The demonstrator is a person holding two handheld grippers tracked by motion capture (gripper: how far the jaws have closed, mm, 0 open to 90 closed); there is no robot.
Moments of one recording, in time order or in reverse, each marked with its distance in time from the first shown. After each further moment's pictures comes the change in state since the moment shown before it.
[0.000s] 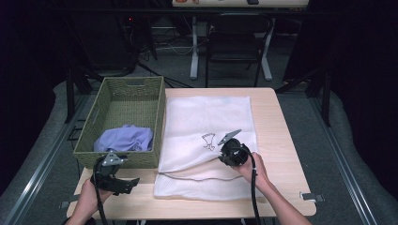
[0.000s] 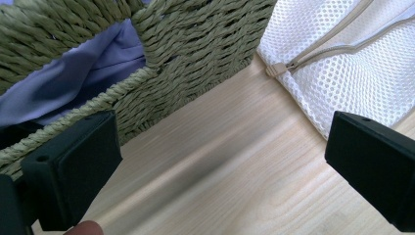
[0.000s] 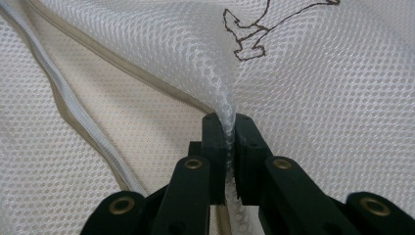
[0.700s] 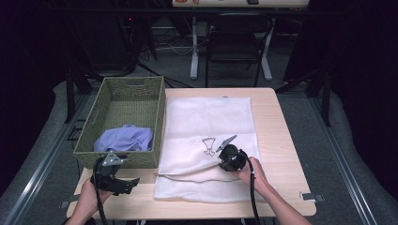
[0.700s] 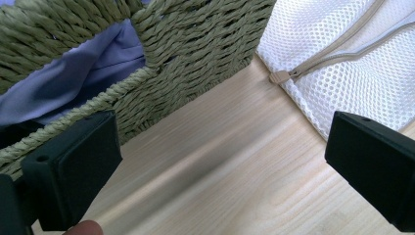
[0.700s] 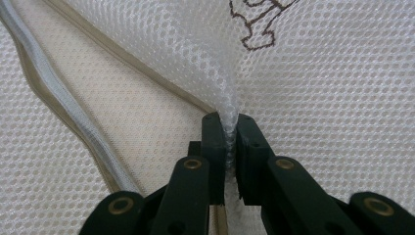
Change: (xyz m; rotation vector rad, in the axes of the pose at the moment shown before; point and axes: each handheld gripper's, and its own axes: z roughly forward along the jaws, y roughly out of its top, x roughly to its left) left arm -0.001 0.000 -0.001 0.002 0.006 0.003; right arm 0.004 -0.013 0.022 0.086 0.027 -0.020
